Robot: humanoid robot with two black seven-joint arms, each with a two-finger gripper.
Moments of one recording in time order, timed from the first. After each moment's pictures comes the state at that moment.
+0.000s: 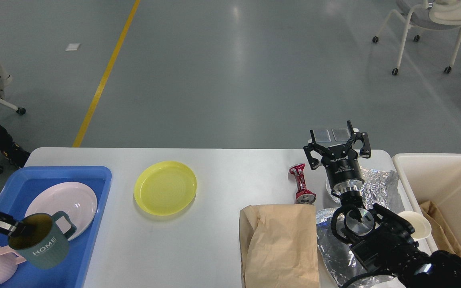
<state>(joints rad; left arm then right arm) -1.53 1.11 0.86 -1.31 1.40 -0.46 -0.41 0.63 0.02 0.76 0.27 0.35 0.77 0.42</state>
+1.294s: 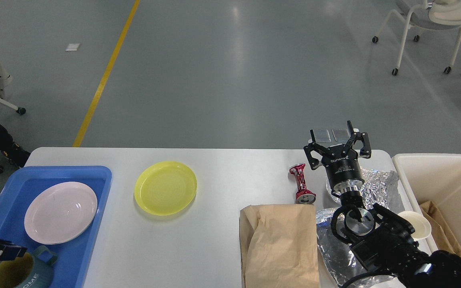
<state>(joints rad) -1.24 1.08 0.80 -1.13 1.37 -0.23 -0.44 0.63 0.02 0.76 0.27 0.35 0.77 0.42</state>
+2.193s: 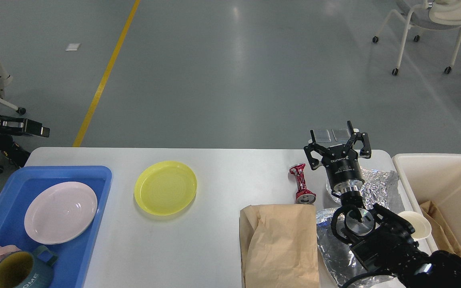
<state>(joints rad) -1.49 0.92 0.55 -0.78 1.17 -0.56 -0.54 0.63 0.02 0.76 0.27 0.35 0.77 0.42</state>
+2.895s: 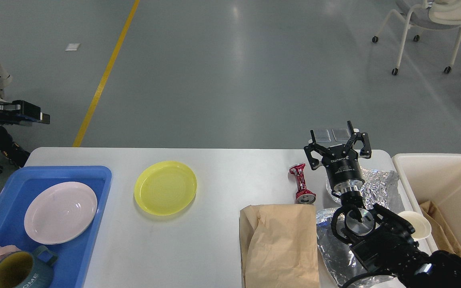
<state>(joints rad) -1.50 0.92 0.47 -0.73 1.11 -0.68 -0.53 0.63 0.02 0.76 0.27 0.35 0.77 0.42</state>
